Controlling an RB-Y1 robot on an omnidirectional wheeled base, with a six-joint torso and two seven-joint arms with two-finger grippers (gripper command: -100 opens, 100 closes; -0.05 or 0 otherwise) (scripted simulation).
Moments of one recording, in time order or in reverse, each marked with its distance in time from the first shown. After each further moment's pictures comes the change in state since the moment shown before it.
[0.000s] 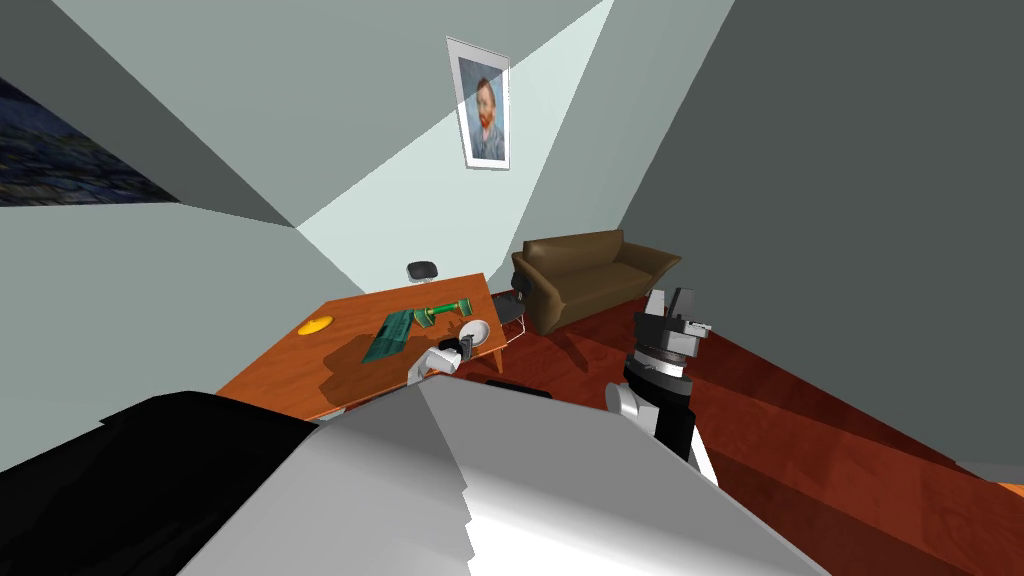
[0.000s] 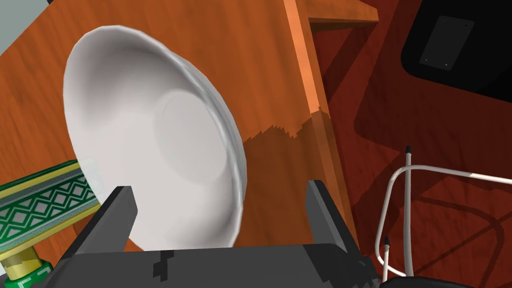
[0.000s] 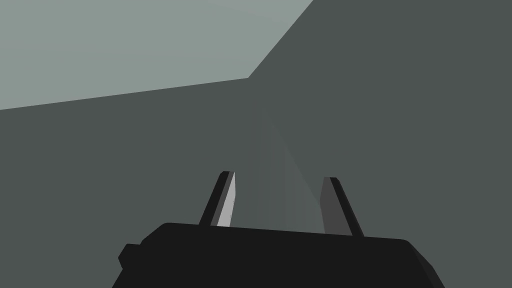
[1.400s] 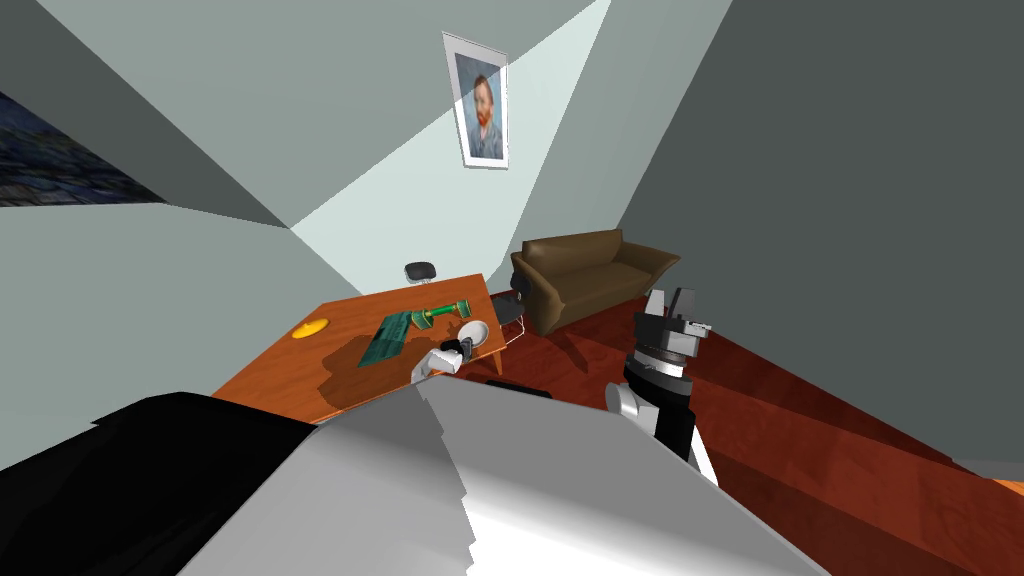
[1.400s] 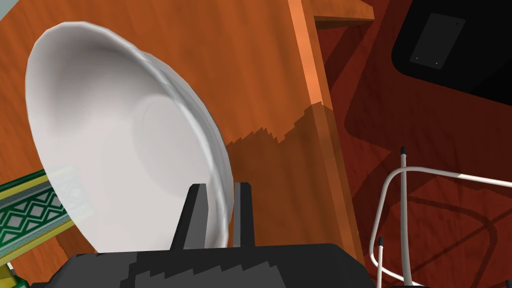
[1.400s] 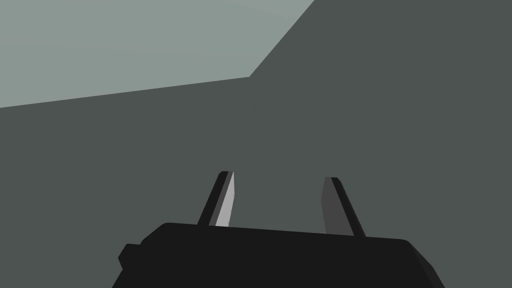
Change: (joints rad) left arm -0.030 -0.021 0.011 0.100 -0.002 -0.038 -0.008; right arm 0.000 0.000 0.000 0.000 0.000 0.000 0.000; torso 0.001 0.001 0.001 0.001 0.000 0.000
